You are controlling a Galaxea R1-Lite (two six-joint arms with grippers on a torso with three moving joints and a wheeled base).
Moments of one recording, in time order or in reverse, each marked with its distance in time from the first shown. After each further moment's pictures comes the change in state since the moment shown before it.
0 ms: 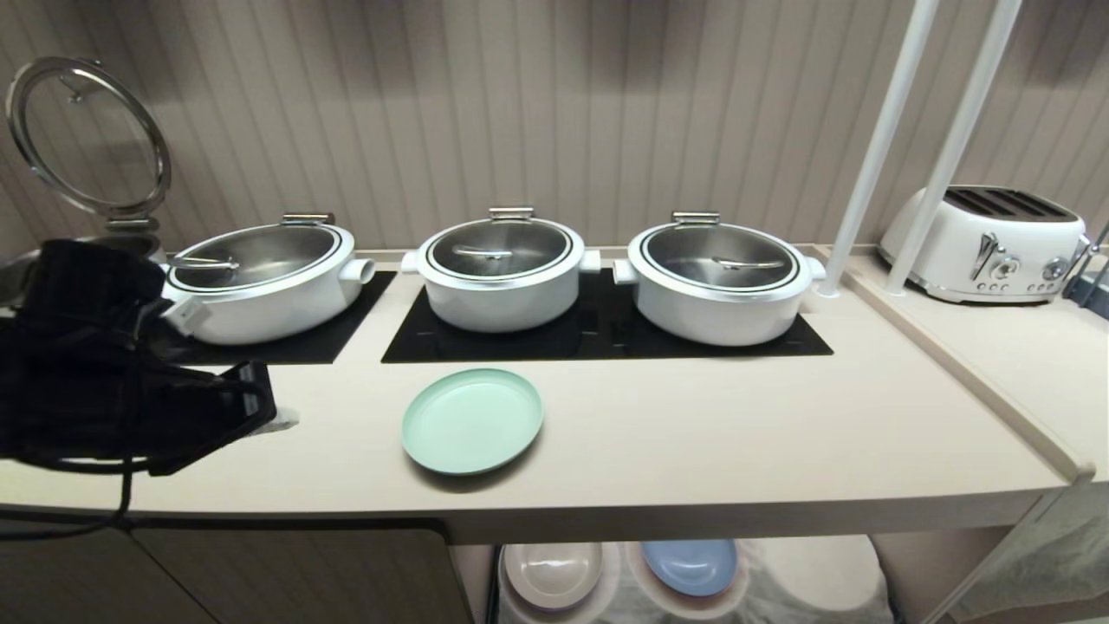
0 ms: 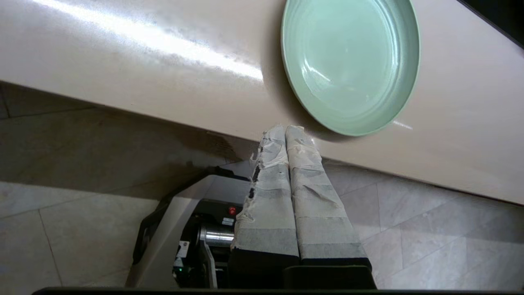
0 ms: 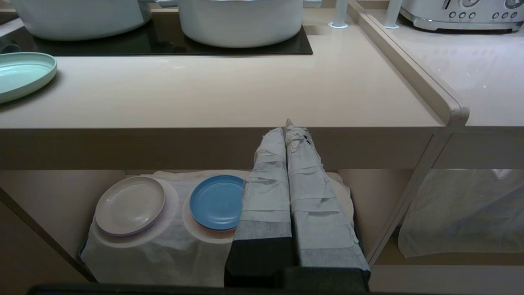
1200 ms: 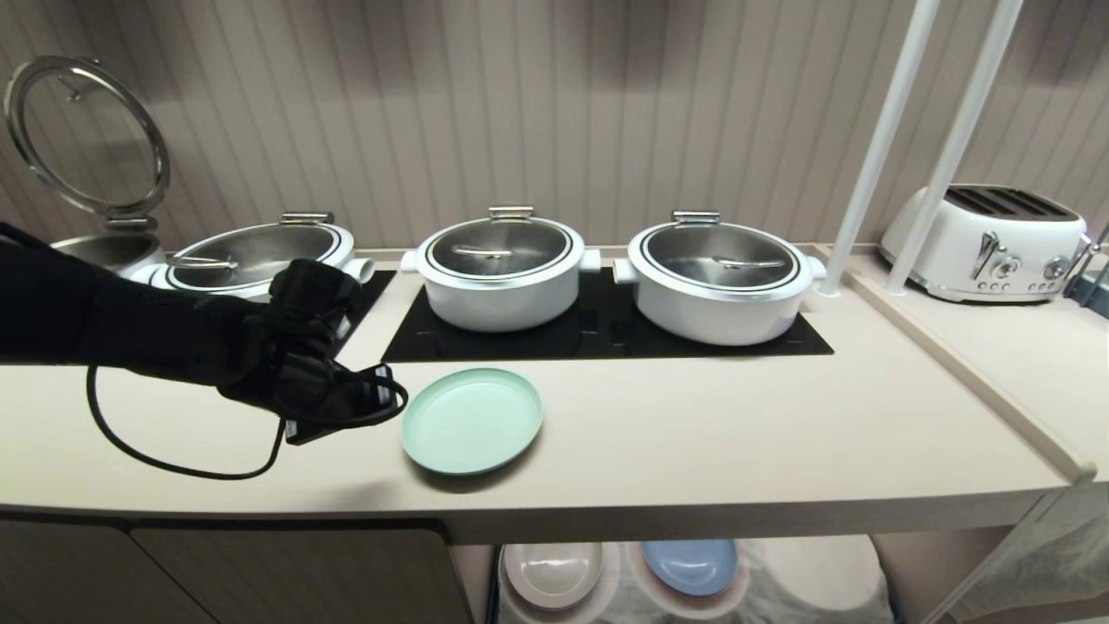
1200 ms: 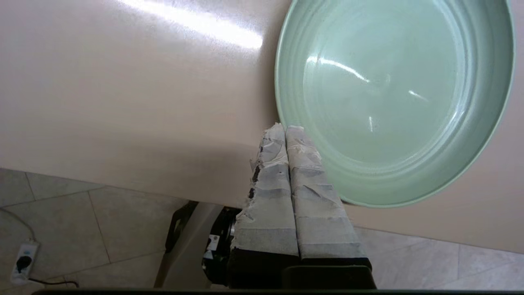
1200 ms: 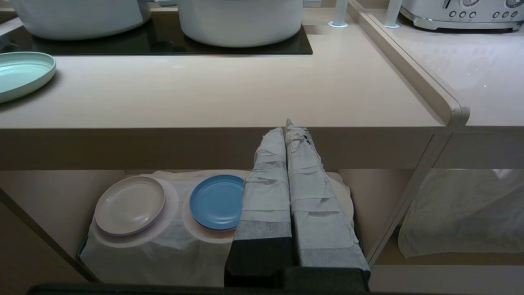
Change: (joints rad) left arm -0.196 0.385 -0.247 0.018 0.229 -0.060; right arm 0.000 0.000 0.000 0.000 0.000 0.000
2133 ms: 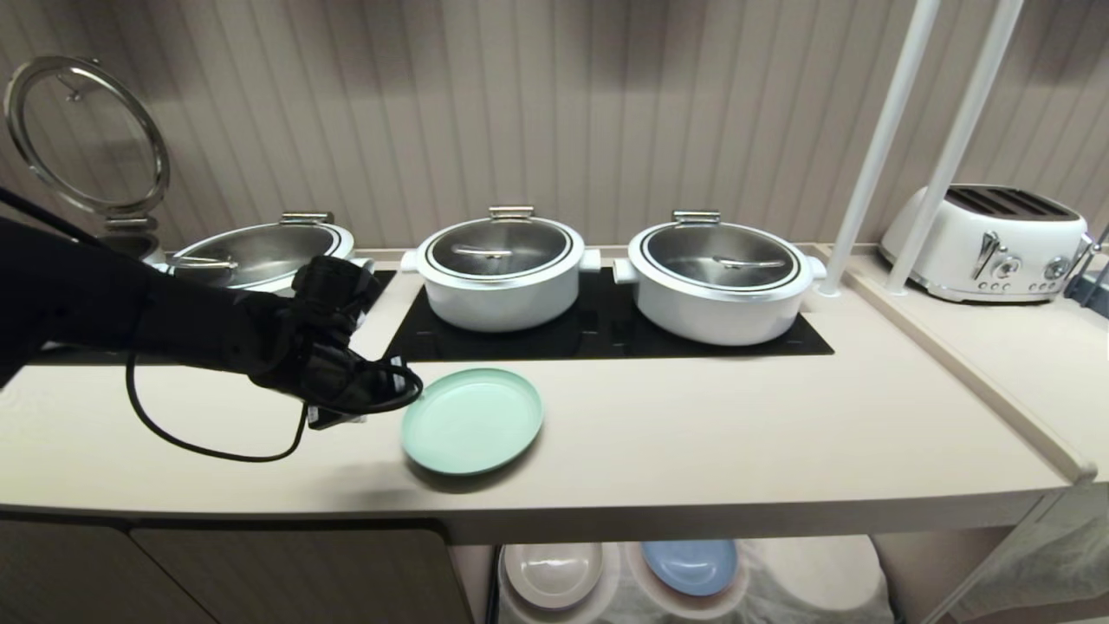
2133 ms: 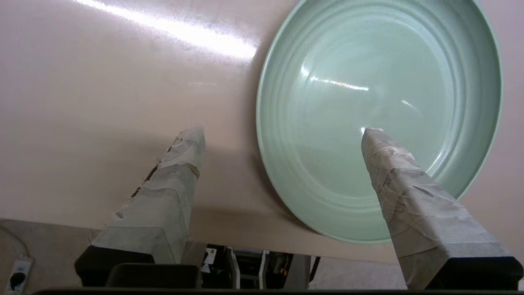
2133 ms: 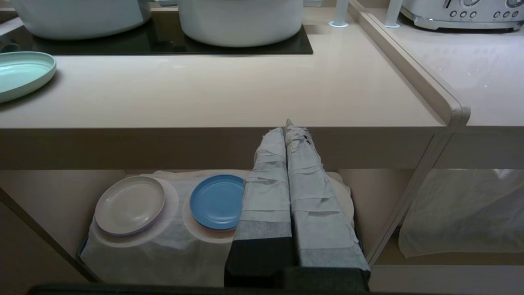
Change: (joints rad) left arm 0.000 0.079 -0.078 -0.025 0.000 0.004; right arm 0.000 0.000 0.000 0.000 0.000 0.000
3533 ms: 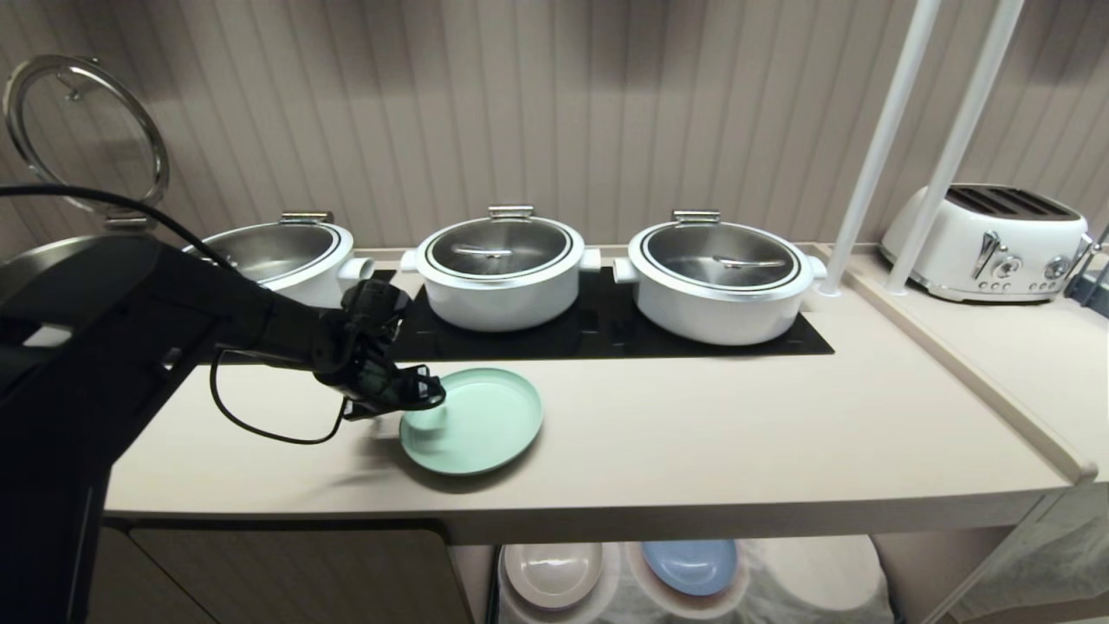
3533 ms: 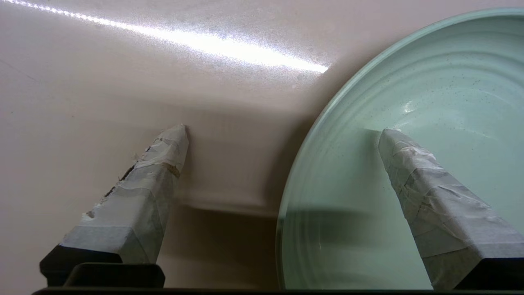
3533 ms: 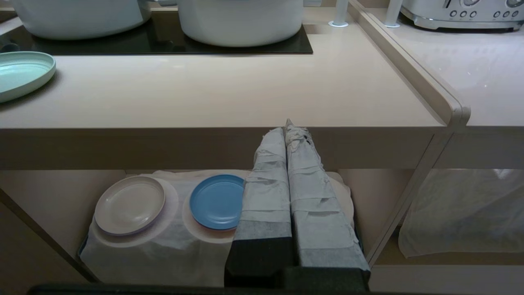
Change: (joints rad) left arm 0.027 0.274 -0.215 -0.020 0.038 0.127; right arm 0.000 0.000 0.000 0.000 0.000 0.000
